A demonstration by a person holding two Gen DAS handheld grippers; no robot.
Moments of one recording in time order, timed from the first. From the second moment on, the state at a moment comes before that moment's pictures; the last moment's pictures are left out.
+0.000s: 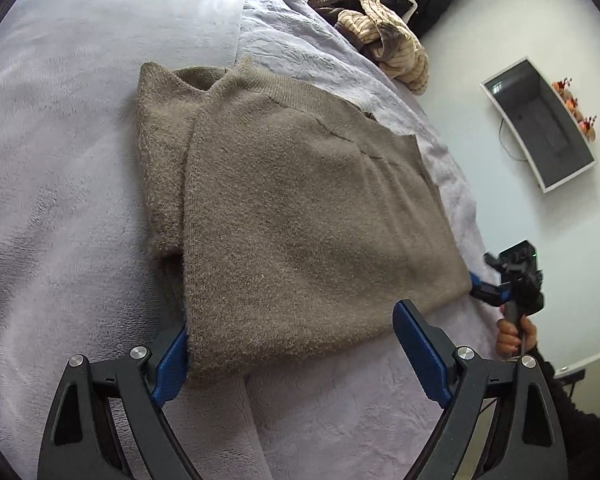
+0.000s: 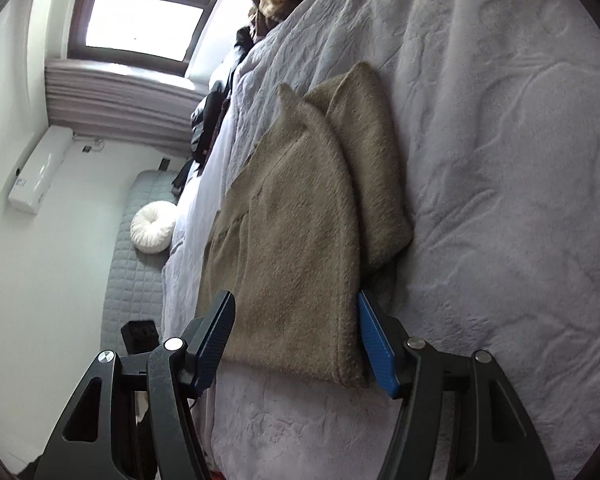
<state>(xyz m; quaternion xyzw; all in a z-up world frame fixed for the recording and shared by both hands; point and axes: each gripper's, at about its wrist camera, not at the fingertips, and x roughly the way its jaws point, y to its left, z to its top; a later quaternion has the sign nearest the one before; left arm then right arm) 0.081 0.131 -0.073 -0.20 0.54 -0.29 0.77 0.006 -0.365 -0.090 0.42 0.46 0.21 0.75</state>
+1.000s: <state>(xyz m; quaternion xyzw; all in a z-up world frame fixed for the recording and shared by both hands) 0.072 0.152 -0.029 -0.12 0.48 -0.18 0.85 -0.001 -0.369 -0.042 0.35 0.43 0.09 0.83</state>
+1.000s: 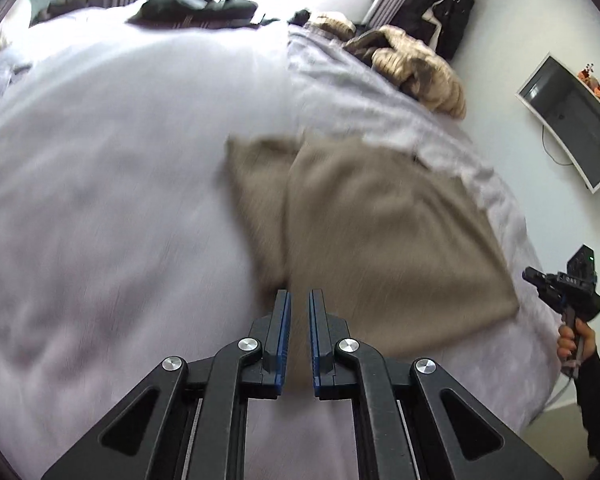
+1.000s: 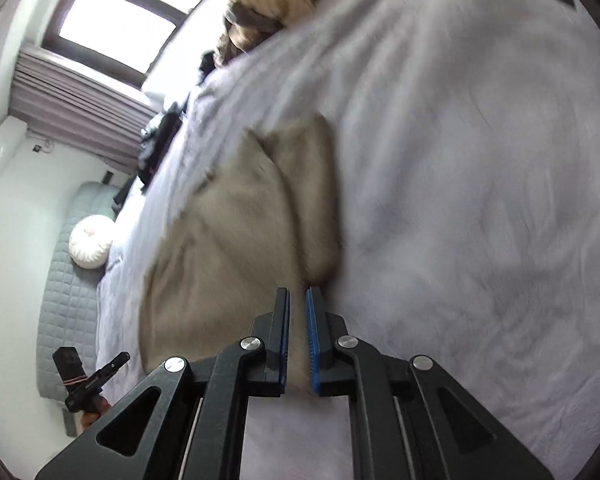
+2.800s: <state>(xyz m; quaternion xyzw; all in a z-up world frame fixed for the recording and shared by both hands) 0.075 0.136 -0.082 -0.19 0.54 -0.24 0.79 0.009 -0.108 -0.129 0.50 0.48 0.21 0.68</state>
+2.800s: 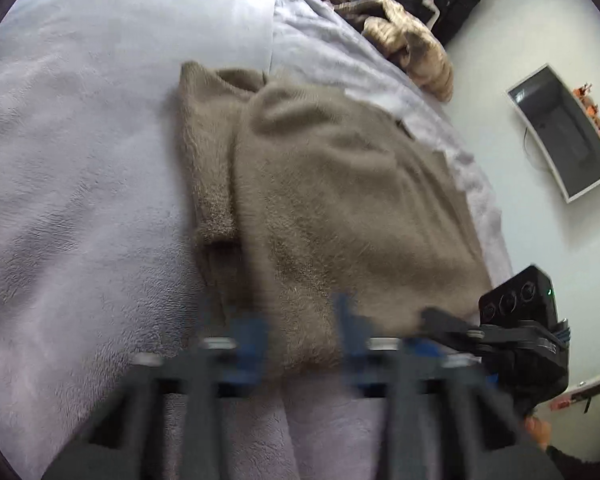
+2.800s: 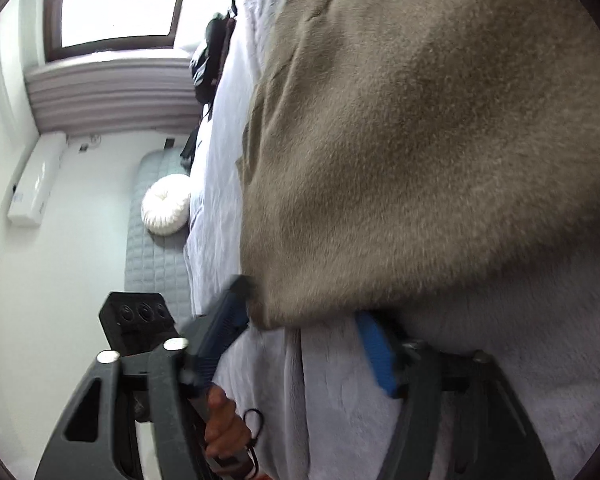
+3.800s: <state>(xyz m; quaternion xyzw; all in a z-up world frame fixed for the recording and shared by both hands) 0.147 0.134 -0.034 -0.12 0.47 -0.16 0.86 0.043 -0.175 -0.066 0.31 0.48 0.15 0.81</state>
